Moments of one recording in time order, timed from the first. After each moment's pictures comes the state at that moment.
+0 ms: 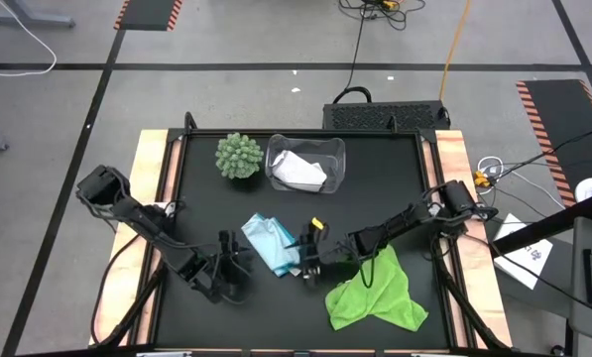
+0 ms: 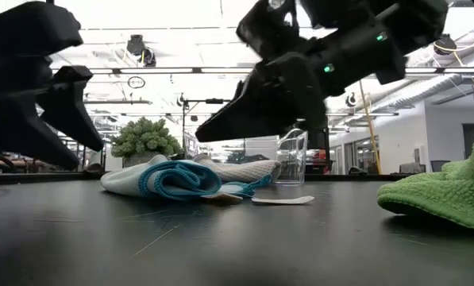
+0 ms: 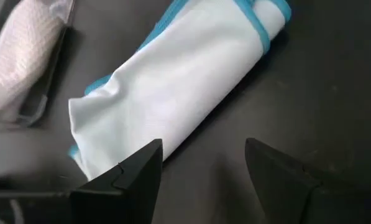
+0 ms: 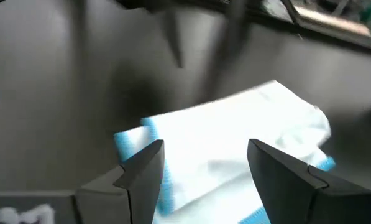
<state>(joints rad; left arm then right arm) -0.70 1.54 0.67 -0.27 -0.69 -0.37 0.29 1.94 0.92 0.54 0.26 -0.09</state>
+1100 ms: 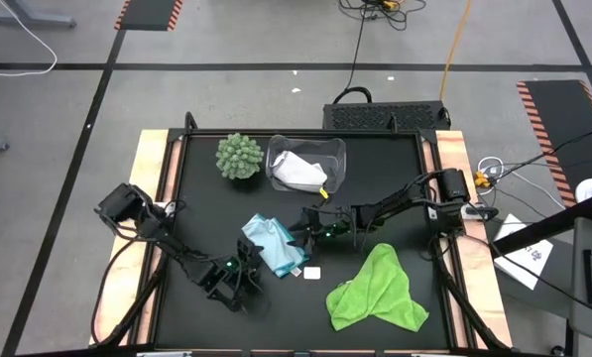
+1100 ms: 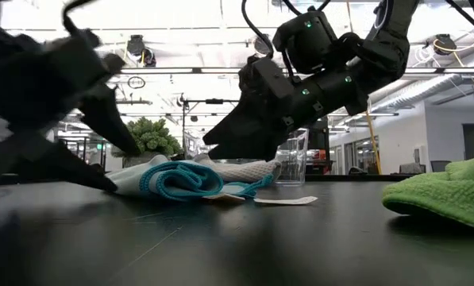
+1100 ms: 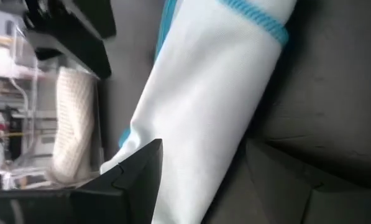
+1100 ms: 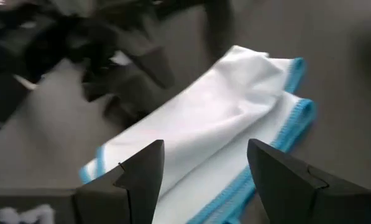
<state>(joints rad) -0.63 1.83 0.80 -0.25 -0.85 0.04 0.05 1.94 0.82 0.71 -0.09 0.33</state>
